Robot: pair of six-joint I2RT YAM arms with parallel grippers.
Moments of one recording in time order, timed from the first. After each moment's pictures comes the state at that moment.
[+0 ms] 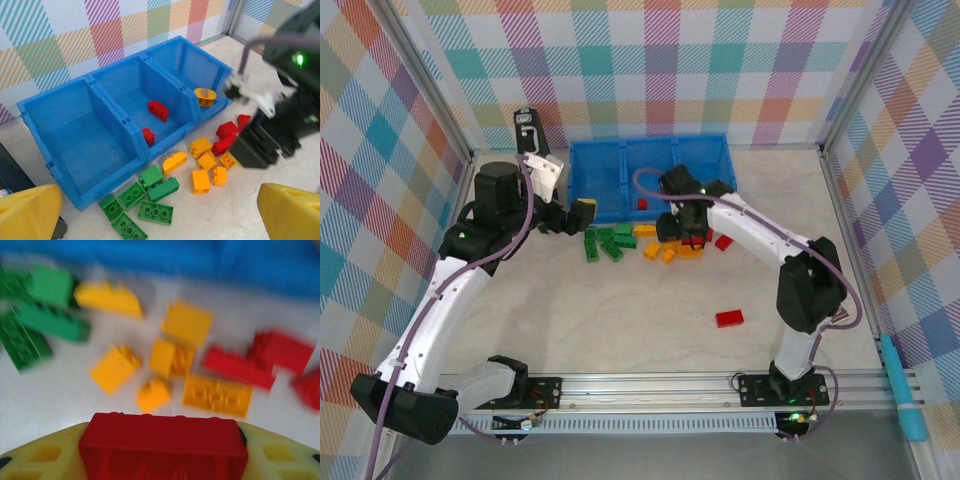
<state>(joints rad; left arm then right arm) -0.30 1.12 1.25 -0.58 0.31 0.11 0.63 1.83 1.61 -0.92 0.09 0.34</state>
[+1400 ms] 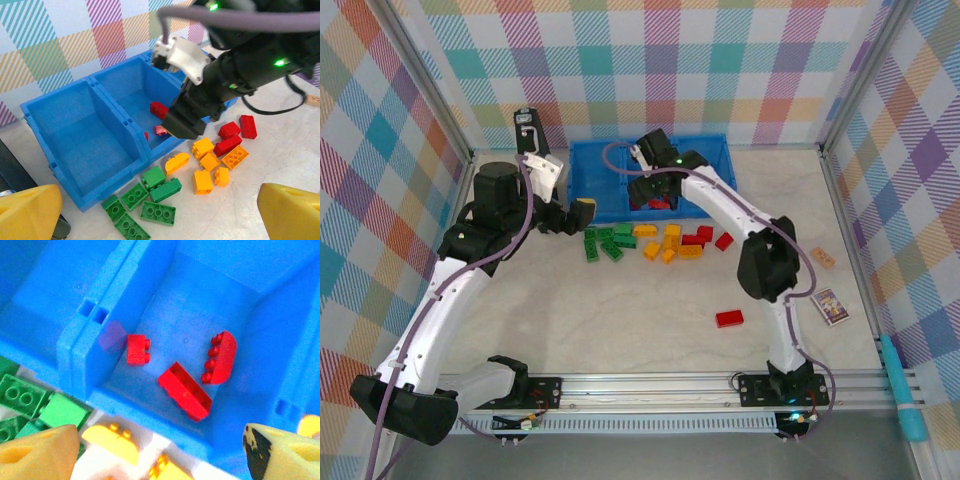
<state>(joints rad) -0.30 1.11 1.25 -0.58 0.31 0.11 0.61 2.12 2.03 -0.86 0.13 0.01</state>
